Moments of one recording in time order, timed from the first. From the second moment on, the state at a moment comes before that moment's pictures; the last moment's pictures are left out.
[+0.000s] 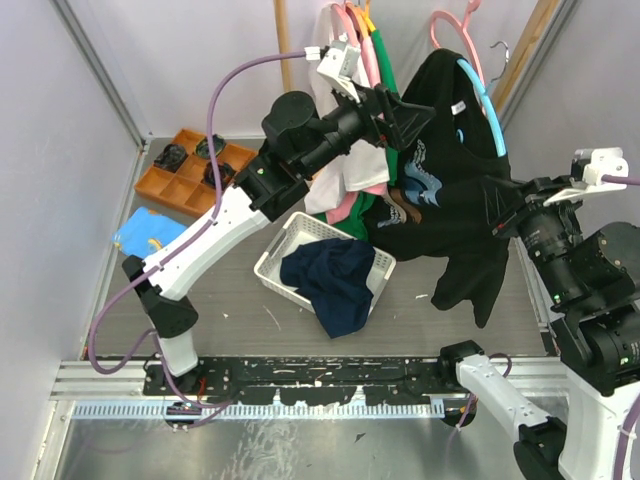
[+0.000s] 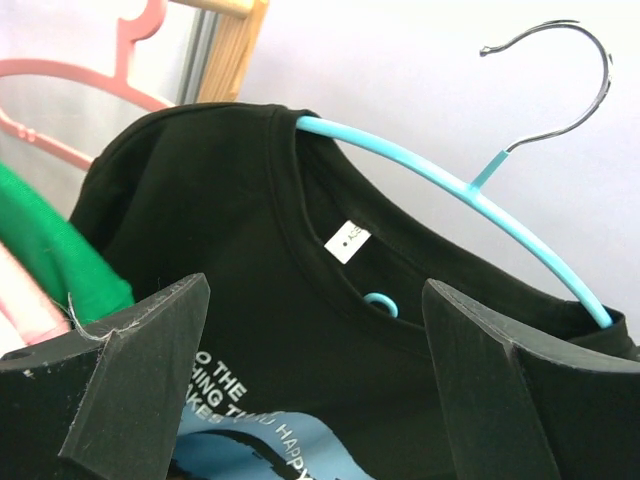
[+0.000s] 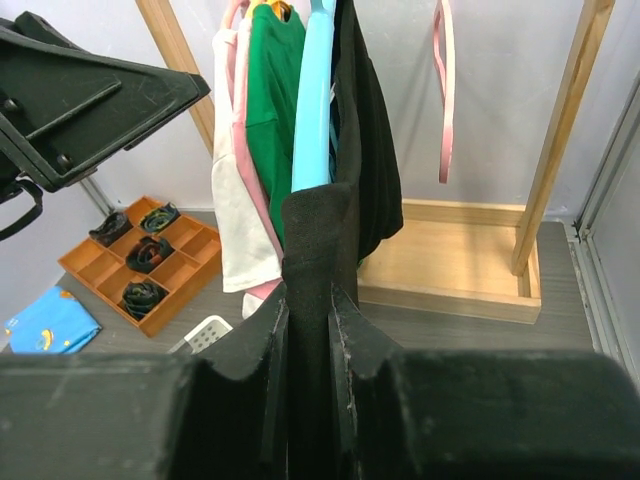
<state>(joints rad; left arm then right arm) -0.94 1.80 2.11 -0.02 0.03 -0.43 0.24 0.78 1.66 -0.80 0.05 0.18</state>
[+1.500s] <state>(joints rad) -0.97 2.09 2.42 -0.04 -0.12 -0.37 0.21 0.72 1.64 -0.87 -0.04 0.19</state>
